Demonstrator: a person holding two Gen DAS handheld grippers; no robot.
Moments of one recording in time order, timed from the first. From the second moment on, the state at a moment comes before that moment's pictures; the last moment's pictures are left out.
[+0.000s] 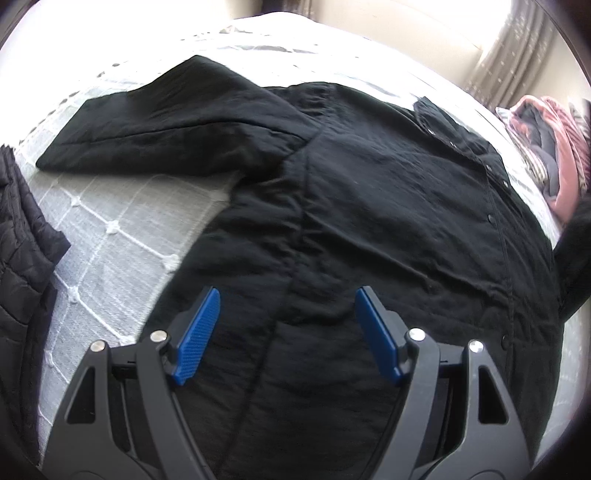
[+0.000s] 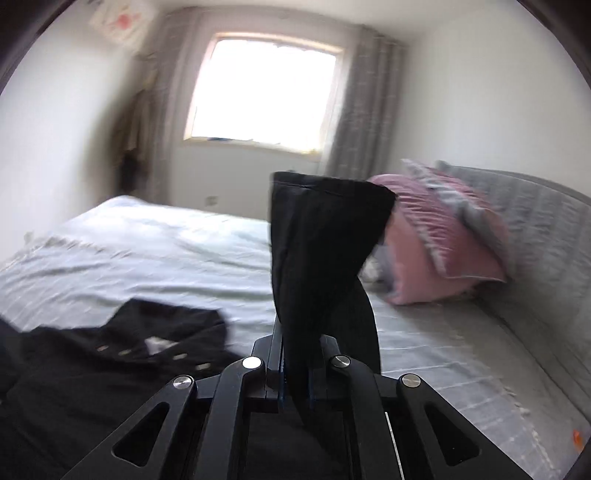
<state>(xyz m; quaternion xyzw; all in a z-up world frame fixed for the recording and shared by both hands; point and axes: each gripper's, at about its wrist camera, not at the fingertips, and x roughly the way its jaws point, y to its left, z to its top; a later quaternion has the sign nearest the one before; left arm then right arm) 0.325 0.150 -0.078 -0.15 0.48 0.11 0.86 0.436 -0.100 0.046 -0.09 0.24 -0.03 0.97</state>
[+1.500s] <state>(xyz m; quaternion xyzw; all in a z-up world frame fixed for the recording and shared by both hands) 0.385 0.300 -0.082 -0.25 0.48 0.26 0.80 0.237 -0.135 -0.062 0.01 0.43 0.10 0.90</state>
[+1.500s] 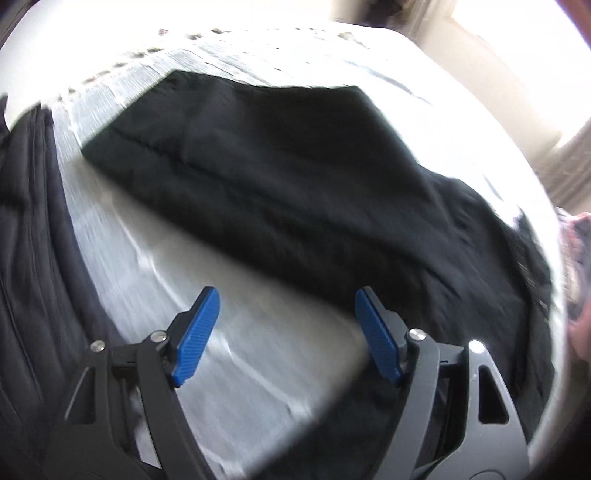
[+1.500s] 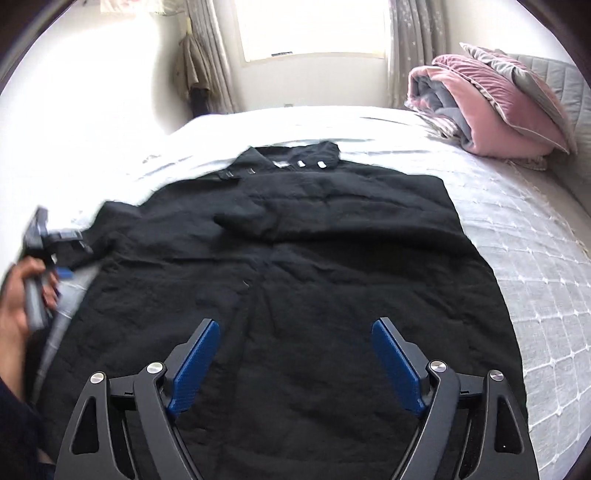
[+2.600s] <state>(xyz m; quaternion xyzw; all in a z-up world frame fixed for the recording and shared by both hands) 0.352 0.404 -0.039 -0.36 0.33 0.28 0.82 0.239 -0.145 -0.074 0.04 0.43 0.09 0.90</state>
